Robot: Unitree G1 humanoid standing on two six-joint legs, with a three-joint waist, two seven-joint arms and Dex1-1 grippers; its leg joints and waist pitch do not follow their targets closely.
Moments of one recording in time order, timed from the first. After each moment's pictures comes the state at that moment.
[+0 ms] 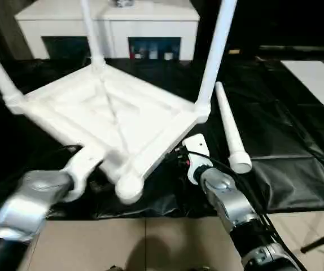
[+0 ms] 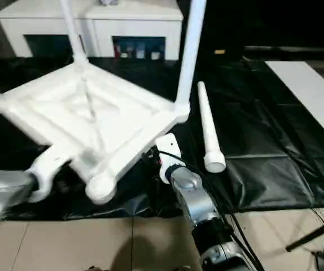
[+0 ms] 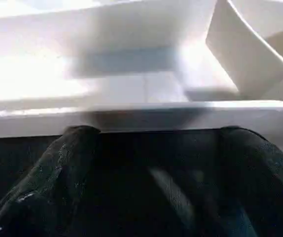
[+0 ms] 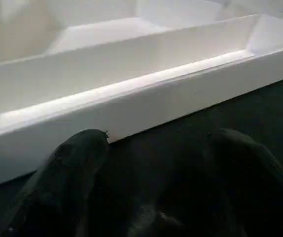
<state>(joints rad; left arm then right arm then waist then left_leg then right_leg) -0.27 0.52 -0.17 -0.01 0.01 0.77 -0.62 -0.43 0.03 0.18 0.55 -0.02 0.17 0.23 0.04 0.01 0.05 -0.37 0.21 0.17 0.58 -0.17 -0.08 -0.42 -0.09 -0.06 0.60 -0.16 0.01</state>
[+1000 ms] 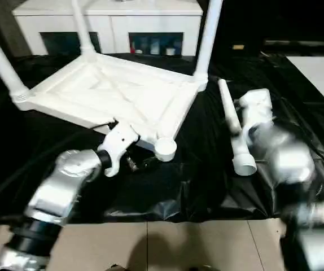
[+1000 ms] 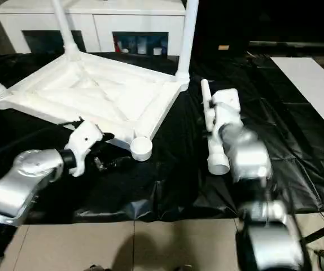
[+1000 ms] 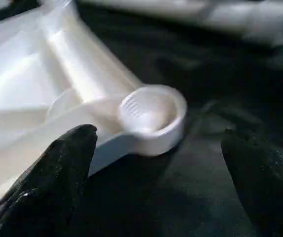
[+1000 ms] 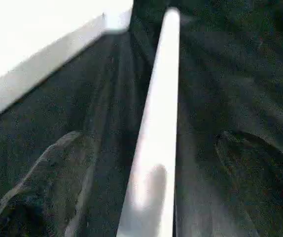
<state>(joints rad) -0.36 0.46 -0.20 -0.06 -0.12 0.45 -0.78 -0.73 -0.28 -0.08 0.50 0.01 0.73 0.16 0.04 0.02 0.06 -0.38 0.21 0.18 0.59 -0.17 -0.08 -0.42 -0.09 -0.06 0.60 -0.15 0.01</state>
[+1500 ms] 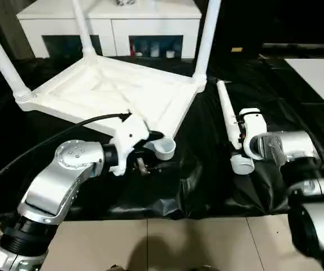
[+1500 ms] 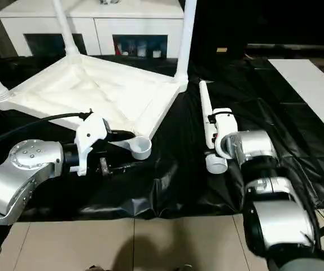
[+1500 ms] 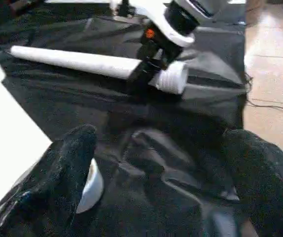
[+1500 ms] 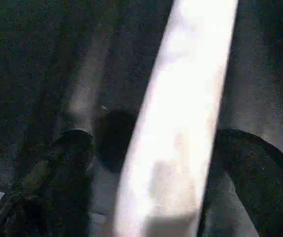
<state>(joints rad) -0.40 0.49 -0.23 -0.24 -0.24 0.59 -0.91 -0.87 -0.36 -0.01 0.88 0.00 0.85 0.40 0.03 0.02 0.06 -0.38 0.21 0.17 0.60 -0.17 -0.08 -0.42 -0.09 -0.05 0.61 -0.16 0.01</state>
